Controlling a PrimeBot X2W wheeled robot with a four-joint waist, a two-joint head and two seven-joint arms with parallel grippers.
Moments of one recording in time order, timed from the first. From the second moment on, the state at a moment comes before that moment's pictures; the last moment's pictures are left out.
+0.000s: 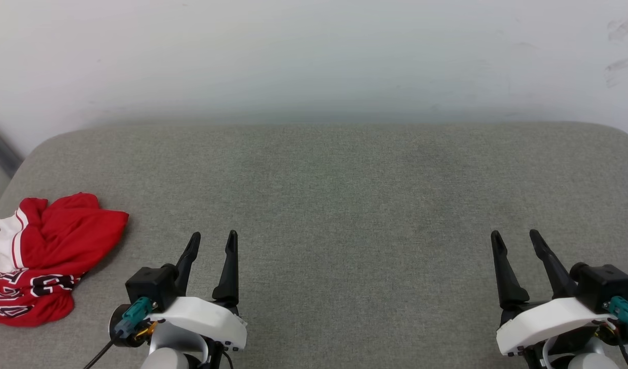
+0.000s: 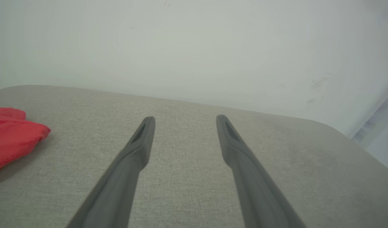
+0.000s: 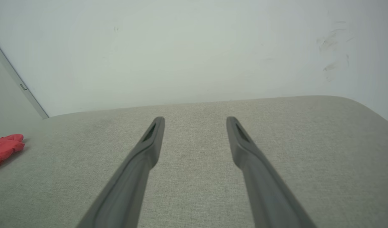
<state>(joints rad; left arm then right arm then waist) -0.12 0.06 -0.12 0.24 -0.33 -0.07 -0.19 -0.04 -0.06 -0.02 0.11 0.22 0.13 -0.10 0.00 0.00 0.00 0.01</state>
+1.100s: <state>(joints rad) -0.13 0.06 -0.15 0.28 -0.10 -0.04 -0.26 -0.04 -0.05 -0.04 0.12 0.03 0.13 -0.15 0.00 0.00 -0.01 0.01</state>
